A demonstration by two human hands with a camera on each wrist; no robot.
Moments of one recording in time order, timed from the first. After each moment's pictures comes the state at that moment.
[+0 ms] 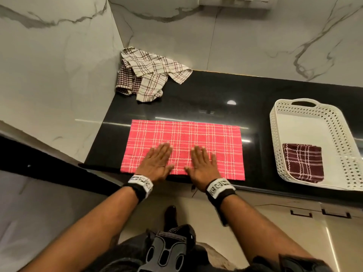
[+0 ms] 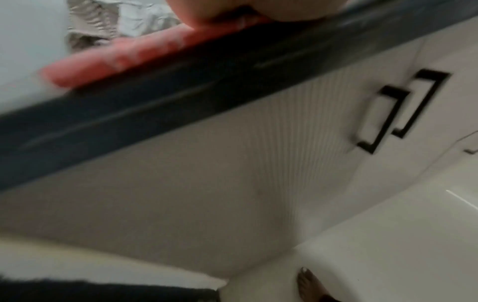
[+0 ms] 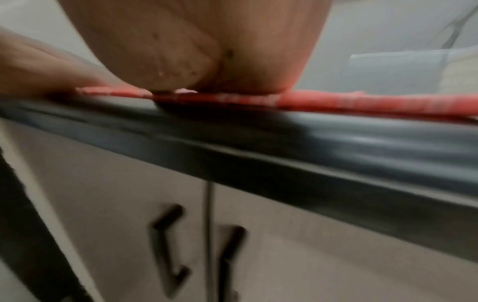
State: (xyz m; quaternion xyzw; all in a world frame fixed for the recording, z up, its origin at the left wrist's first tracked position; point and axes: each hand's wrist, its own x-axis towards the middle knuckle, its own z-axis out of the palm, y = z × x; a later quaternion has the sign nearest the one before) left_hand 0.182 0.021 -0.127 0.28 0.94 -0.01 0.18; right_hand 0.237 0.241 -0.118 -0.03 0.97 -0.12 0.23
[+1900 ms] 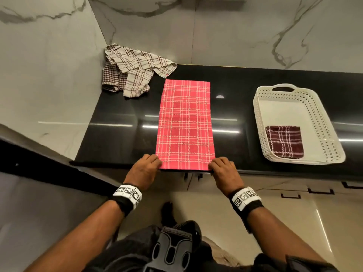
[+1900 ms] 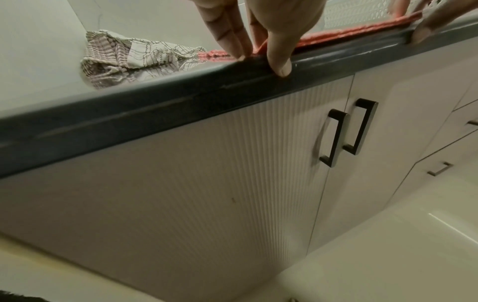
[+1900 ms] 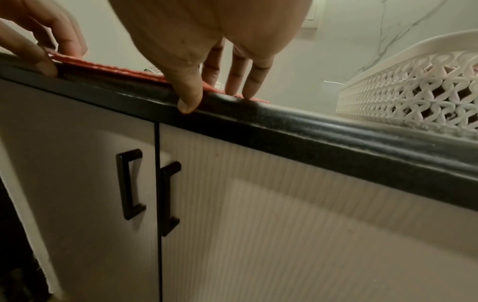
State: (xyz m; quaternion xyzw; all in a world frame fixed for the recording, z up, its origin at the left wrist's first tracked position) left_hand 0.235 0.009 -0.111 0.36 0.92 0.14 -0.01; right_hand 0.327 0.318 -0.119 -0.06 0.99 -0.12 0.00
